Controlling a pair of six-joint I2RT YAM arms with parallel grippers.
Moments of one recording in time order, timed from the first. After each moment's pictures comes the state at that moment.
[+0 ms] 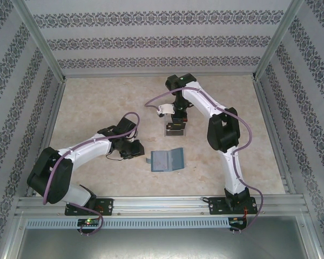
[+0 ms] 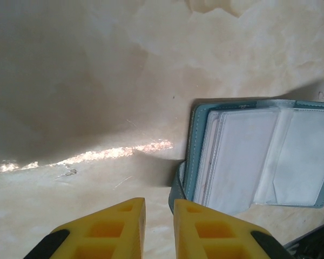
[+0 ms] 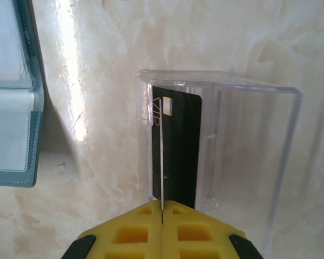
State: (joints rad) left arm -0.51 1.45 0.81 -0.55 0.34 -0.75; right arm 0.47 2.28 2.12 -1.46 -0.18 -1.08
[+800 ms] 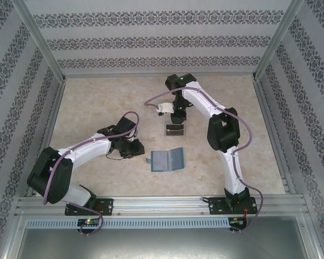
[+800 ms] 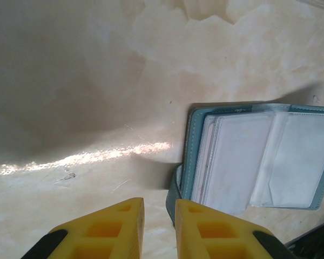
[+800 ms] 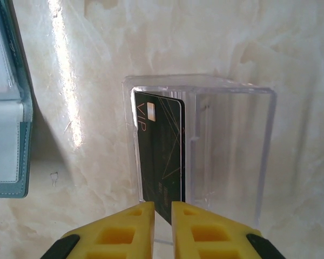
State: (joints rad) left arm -0.51 1.45 0.83 -0.55 0.35 -0.75; right arm 0.47 2.25 2.09 -1.41 -0.16 -1.02
